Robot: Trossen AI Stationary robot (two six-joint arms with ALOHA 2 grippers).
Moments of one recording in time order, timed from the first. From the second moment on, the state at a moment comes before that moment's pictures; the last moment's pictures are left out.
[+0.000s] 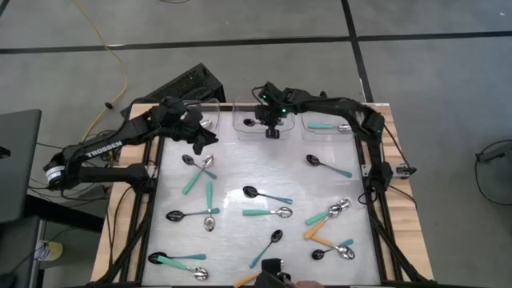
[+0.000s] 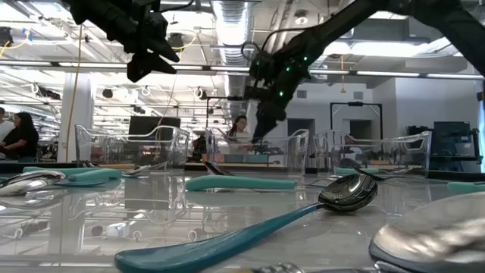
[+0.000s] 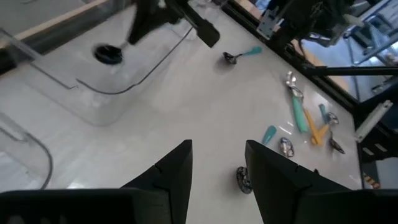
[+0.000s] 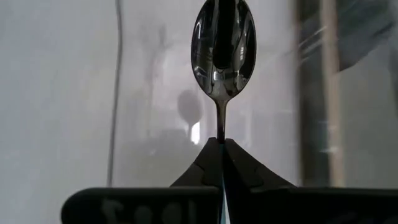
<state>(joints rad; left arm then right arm) 0.57 0.99 0.84 -0.46 0.36 -0.31 -0.55 2.06 1.64 -0.60 -0.15 -0.57</state>
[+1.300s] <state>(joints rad) 0.49 0.99 0.84 -0.45 0.18 -0.03 -0.43 1.56 1.49 -1.22 -0.19 -0.04</state>
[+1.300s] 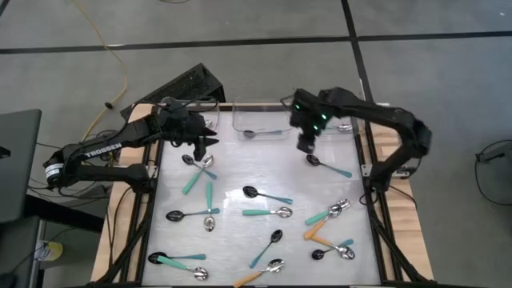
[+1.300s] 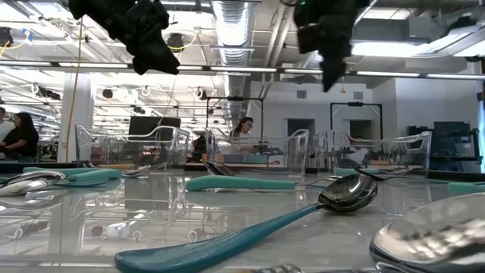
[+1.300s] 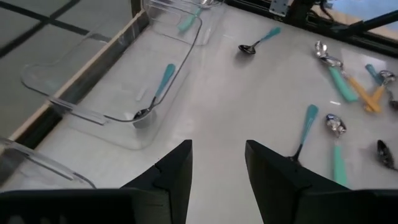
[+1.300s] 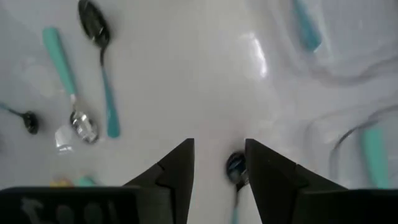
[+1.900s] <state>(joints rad) 0.49 0.99 0.84 -0.43 0.18 0.06 -0.35 1.26 0.89 -0.99 -0.03 0.30</state>
